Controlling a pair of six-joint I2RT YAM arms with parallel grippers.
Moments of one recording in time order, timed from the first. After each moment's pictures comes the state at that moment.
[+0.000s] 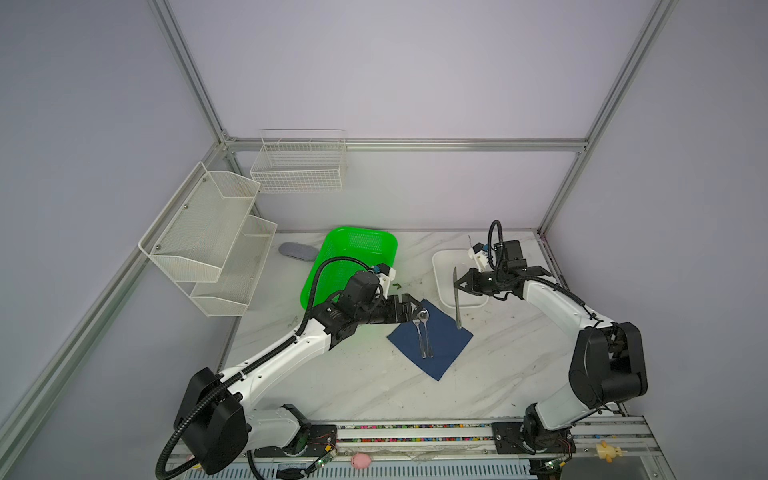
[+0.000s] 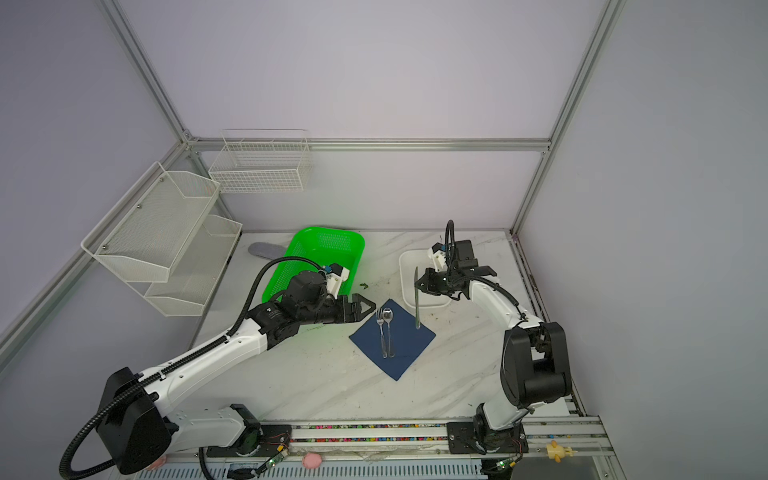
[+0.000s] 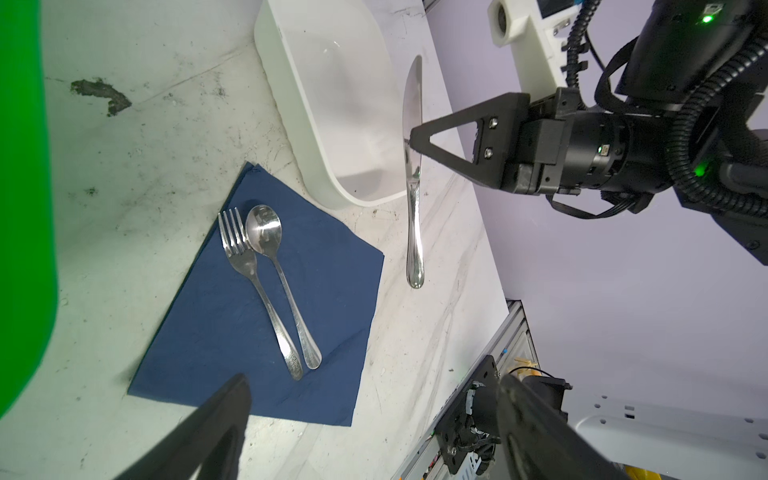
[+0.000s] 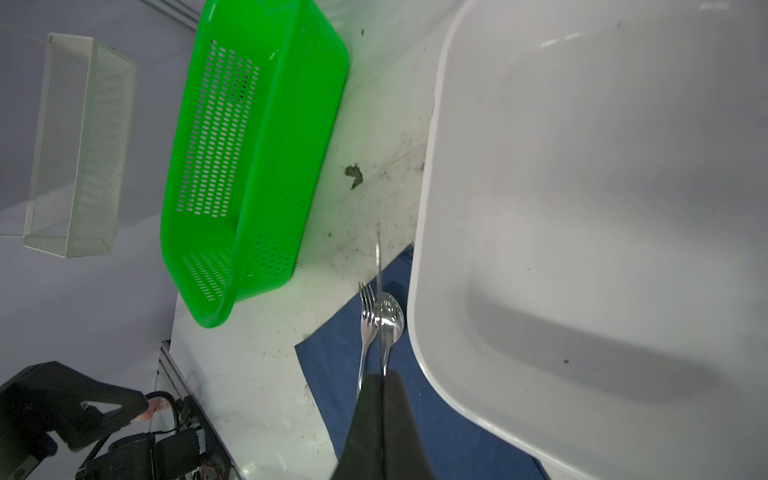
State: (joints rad) left arm -0.66 1.27 0.96 -0.29 0.32 -0.72; right arm 0.21 1.57 1.12 -0.48 -0.61 0.33
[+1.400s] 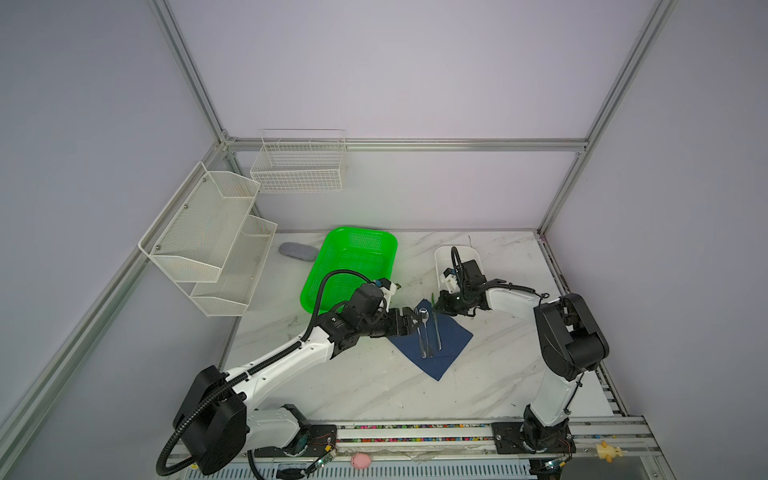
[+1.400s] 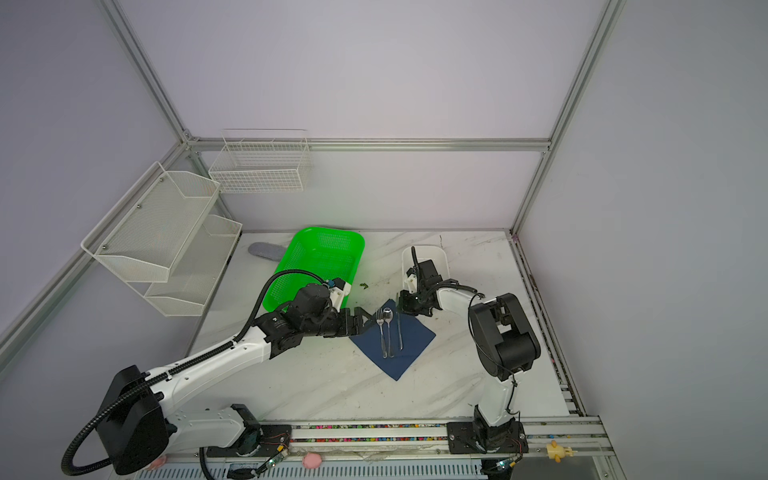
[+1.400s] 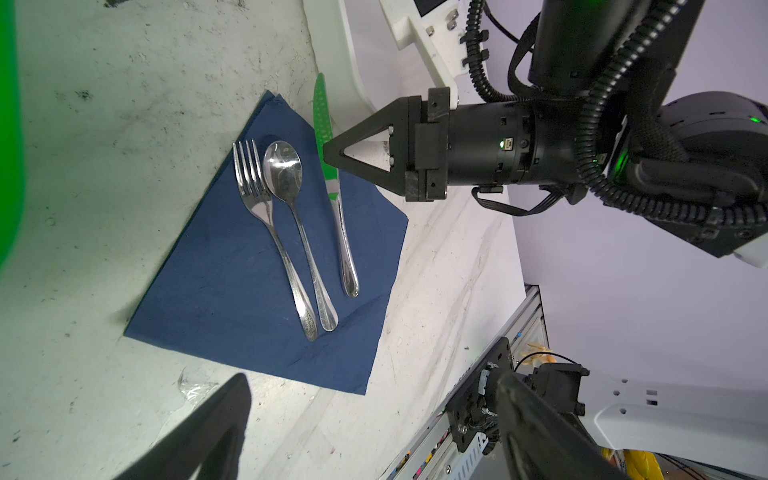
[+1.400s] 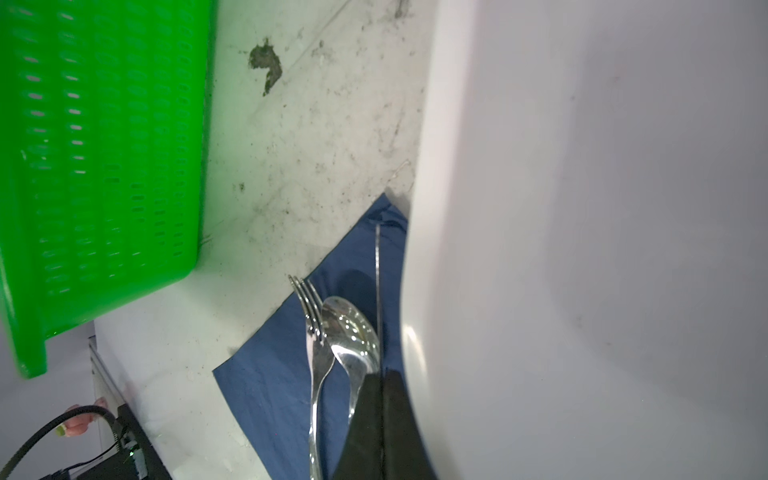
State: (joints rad) left arm -0.70 1.28 0.88 -0.28 0.29 -0.77; right arm 0.39 1.81 1.09 -0.34 -0.44 0.43
